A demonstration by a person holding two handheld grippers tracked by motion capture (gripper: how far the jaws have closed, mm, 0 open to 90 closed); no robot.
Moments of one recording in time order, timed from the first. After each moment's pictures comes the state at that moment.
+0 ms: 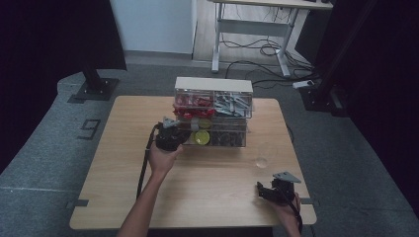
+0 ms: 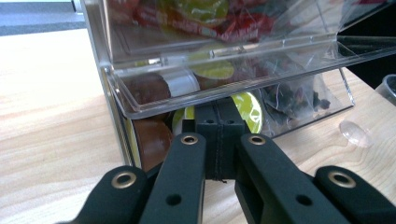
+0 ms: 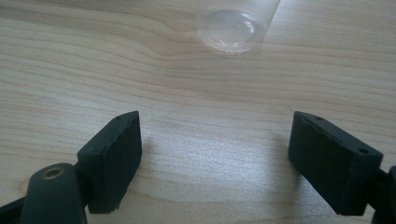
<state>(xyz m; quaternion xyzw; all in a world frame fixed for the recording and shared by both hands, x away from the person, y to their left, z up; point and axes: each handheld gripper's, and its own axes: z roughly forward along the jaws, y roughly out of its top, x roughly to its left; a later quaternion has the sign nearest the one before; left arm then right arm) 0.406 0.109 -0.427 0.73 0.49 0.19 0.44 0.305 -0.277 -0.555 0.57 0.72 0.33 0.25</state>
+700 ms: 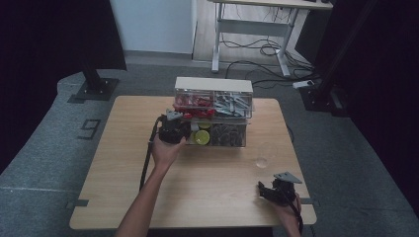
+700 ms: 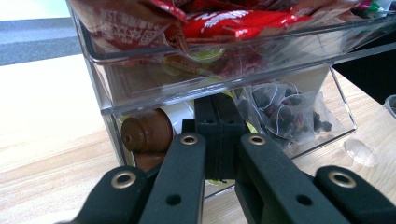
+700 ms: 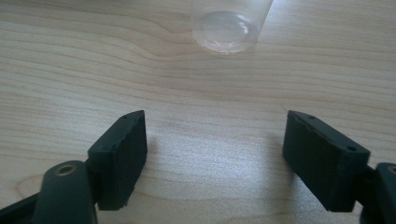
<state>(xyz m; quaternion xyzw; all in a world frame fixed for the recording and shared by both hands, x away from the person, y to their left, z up) 0.418 0.100 -0.410 0.73 0.49 0.21 0.44 0.303 -0.279 -0.555 0.57 0.71 0.33 0.25</state>
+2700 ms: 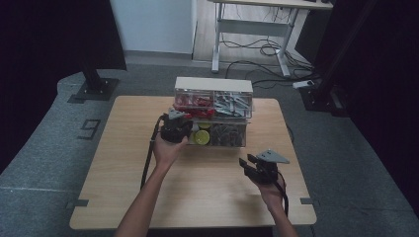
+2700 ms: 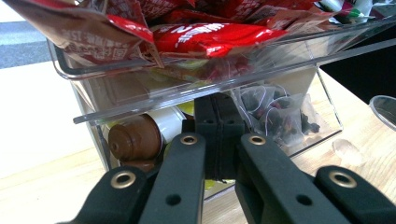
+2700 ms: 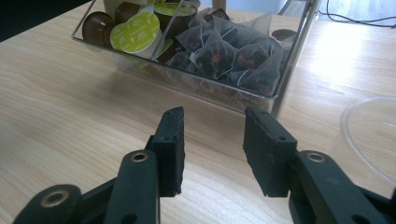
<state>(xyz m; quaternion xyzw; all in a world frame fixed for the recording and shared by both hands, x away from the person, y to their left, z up) 0.420 0.095 -0.409 0.73 0.47 0.20 0.45 0.333 -0.213 -0.477 0.45 0.73 0.46 0.23</state>
